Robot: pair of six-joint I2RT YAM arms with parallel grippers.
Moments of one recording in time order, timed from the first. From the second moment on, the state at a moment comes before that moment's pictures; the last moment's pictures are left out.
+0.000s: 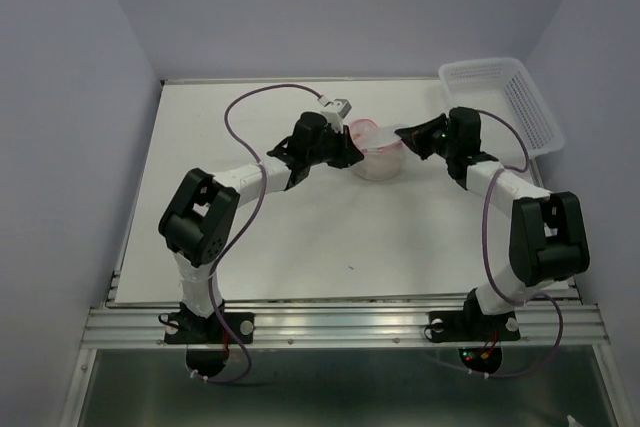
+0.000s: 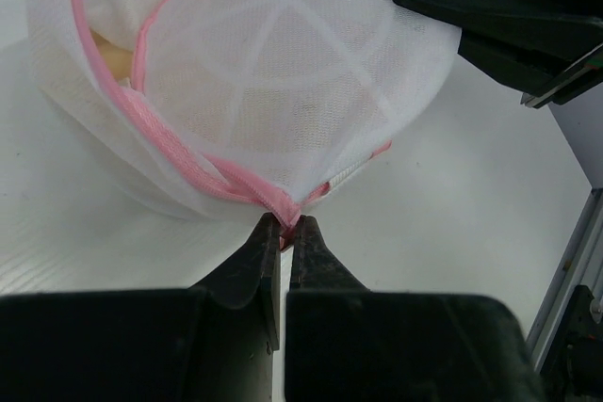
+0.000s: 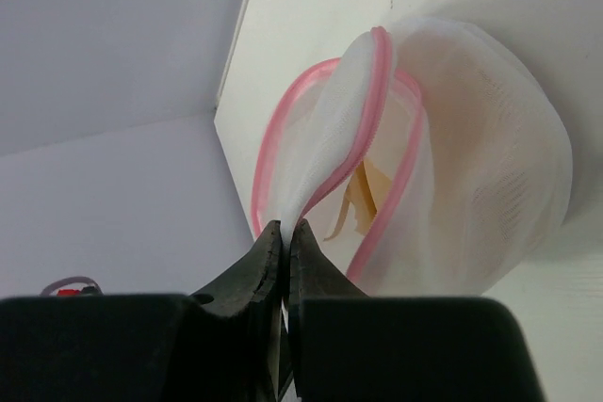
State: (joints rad) left arm -0.61 1.85 1.20 0.23 0.32 -0.45; right arm 0.14 1.58 0.95 0.21 -0.23 1.28
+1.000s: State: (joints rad) left arm -0.56 1.83 1.35 -0.14 0.48 -0.41; right arm 0.37 1.47 1.29 -0.45 -0.51 -0.73
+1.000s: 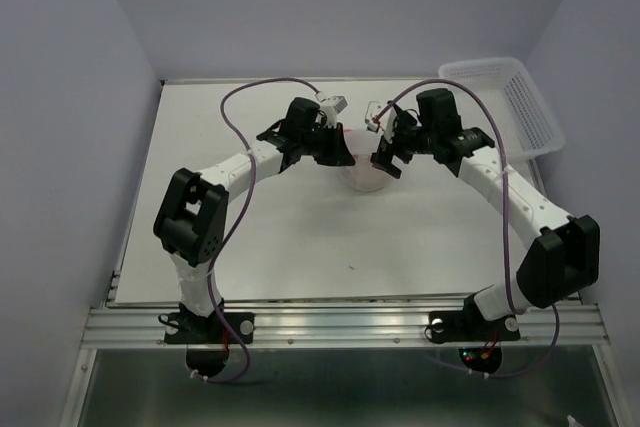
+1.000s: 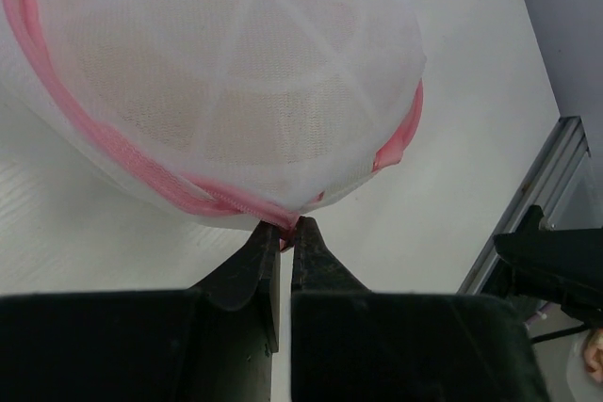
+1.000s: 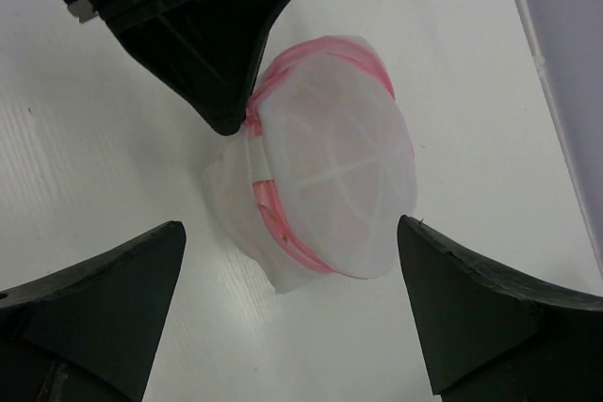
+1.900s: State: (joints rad) left arm -0.61 1.83 1.36 -0.19 0.57 -0.48; right arm 0.41 1.62 1.30 -0.56 -0.61 -1.15
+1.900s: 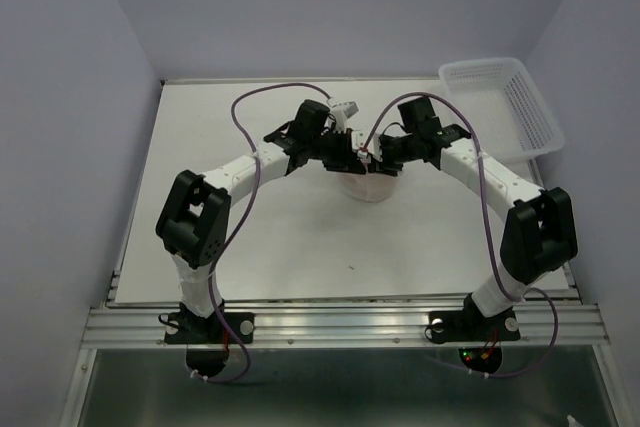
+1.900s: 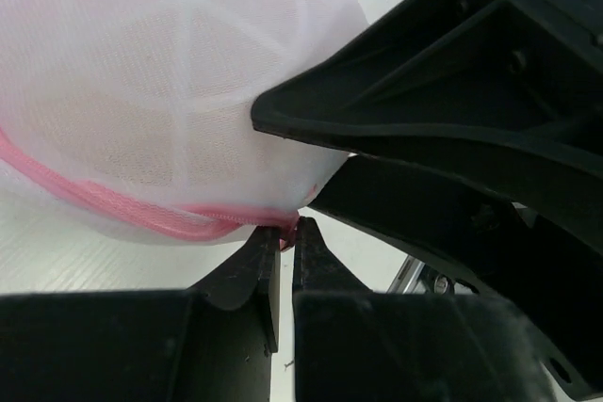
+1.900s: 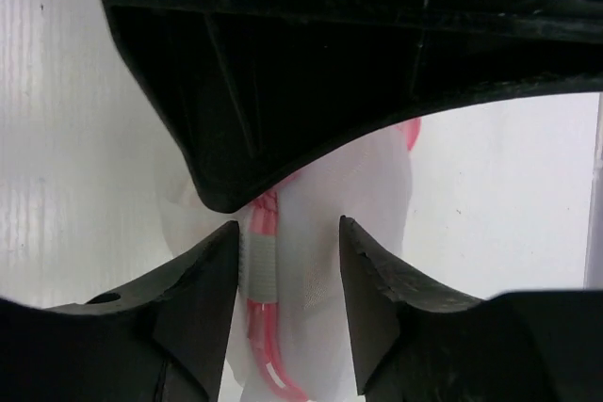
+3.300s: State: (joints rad) left arm -0.67 1.71 1.19 -0.01 0.50 -0.58; right arm 0.41 1.55 1.28 -0.55 -0.66 -1.07
